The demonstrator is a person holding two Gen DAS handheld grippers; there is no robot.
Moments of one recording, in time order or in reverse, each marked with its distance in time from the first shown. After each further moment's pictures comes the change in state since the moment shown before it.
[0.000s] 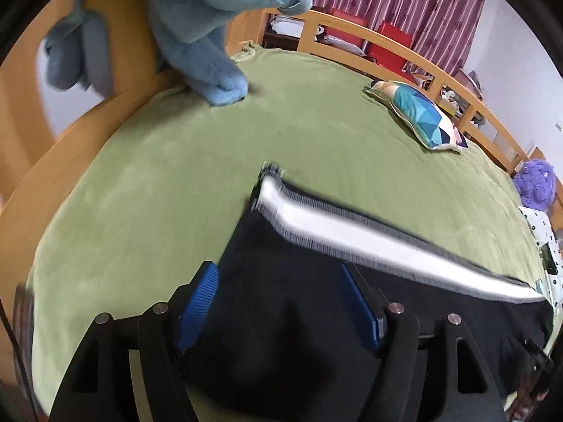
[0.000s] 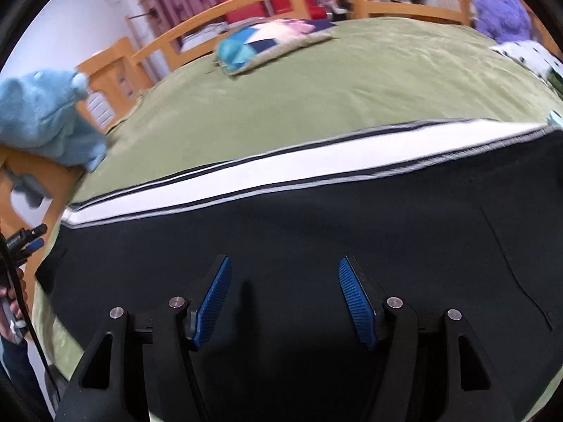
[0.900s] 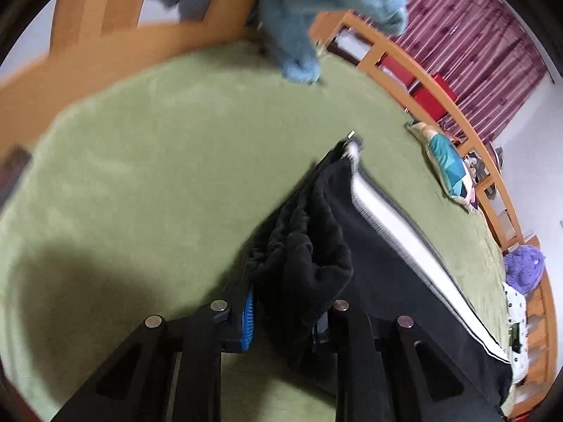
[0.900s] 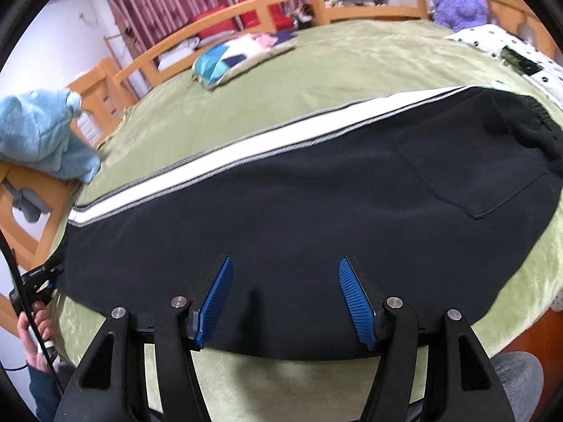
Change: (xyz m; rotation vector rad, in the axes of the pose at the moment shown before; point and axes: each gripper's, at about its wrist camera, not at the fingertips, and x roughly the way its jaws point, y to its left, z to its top) left arm 0.019 0.051 -0.043 -0.327 -0.048 -0.041; right arm -0.078 -0.027 -0.055 0.148 -0.071 -0.108
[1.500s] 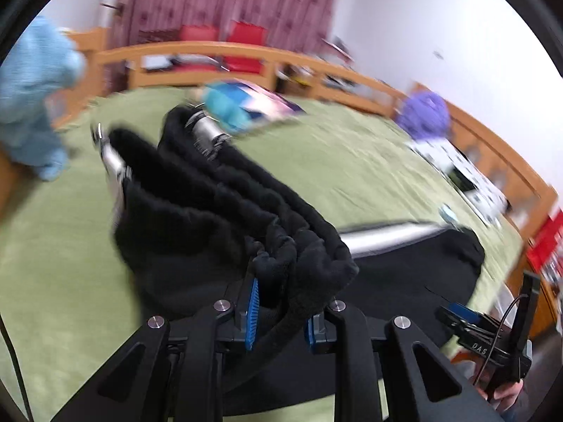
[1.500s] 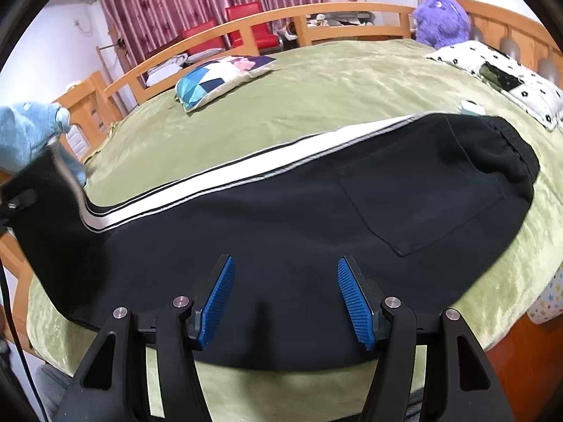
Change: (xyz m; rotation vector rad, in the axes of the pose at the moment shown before) left arm -0.075 -0.319 -0.127 0.695 0.091 -0.324; right arm -0.027 -0.057 0.015 0.004 -0.036 -0.041
